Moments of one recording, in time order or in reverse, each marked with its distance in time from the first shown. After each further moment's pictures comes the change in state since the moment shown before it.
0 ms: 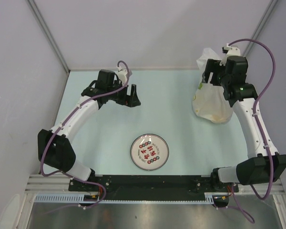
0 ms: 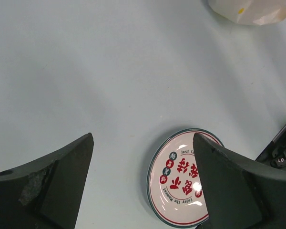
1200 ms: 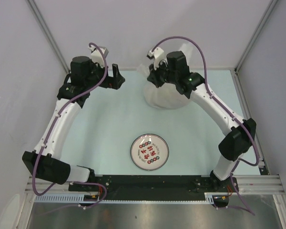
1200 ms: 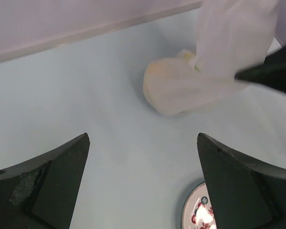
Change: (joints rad) left arm 0.124 -0.154 0.153 0.013 -0.159 0.023; right arm 0.487 0.425 0.378 0.116 -0.287 -0.261
